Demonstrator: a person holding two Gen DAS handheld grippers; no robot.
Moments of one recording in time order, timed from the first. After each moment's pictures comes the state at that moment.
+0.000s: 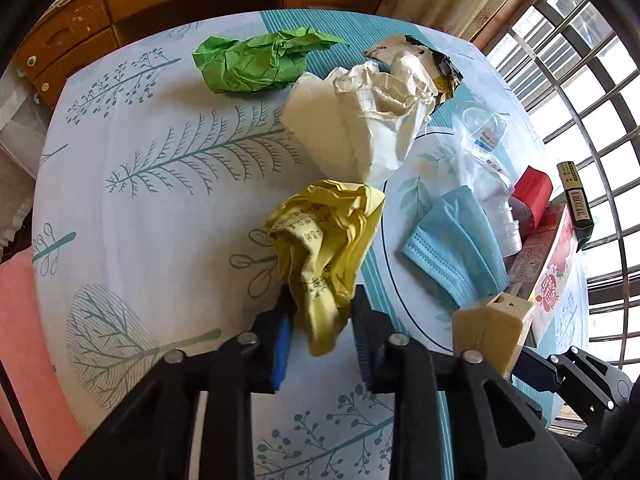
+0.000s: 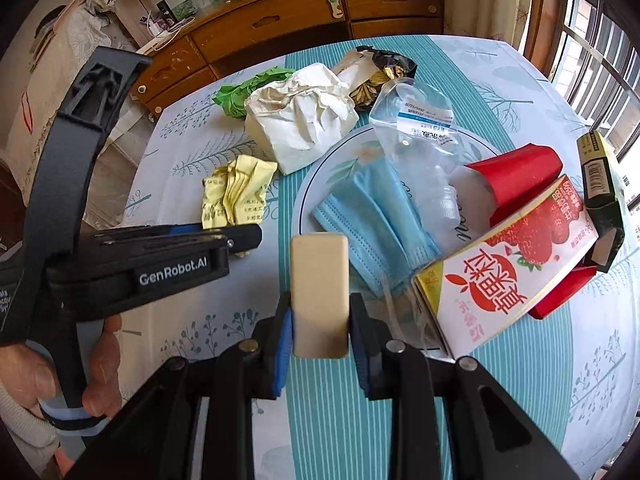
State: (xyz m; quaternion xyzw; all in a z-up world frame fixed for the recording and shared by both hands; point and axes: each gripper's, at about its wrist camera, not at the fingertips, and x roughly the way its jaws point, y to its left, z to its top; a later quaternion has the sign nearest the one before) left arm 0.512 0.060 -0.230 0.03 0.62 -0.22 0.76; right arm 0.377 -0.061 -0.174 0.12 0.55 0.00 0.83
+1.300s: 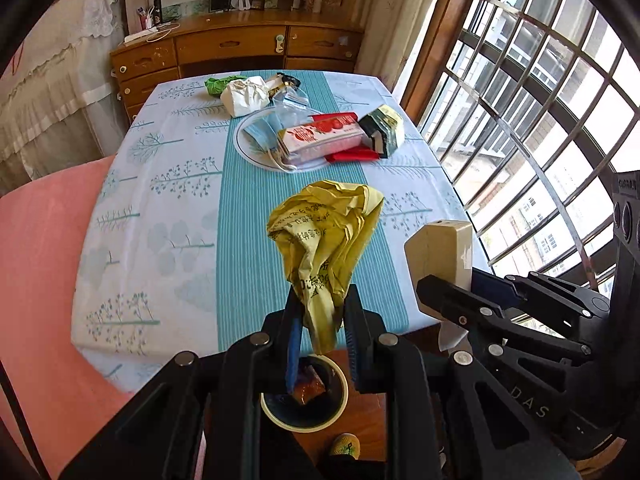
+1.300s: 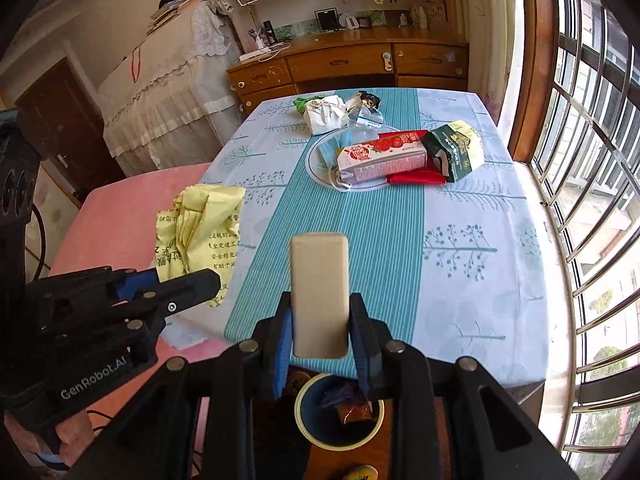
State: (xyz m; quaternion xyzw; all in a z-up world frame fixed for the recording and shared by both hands) left arm 0.092 -0.044 -0.072 -0.01 0.50 -0.14 0.86; right arm 0.073 -0.186 -0.069 0.04 0.47 0.15 0.87
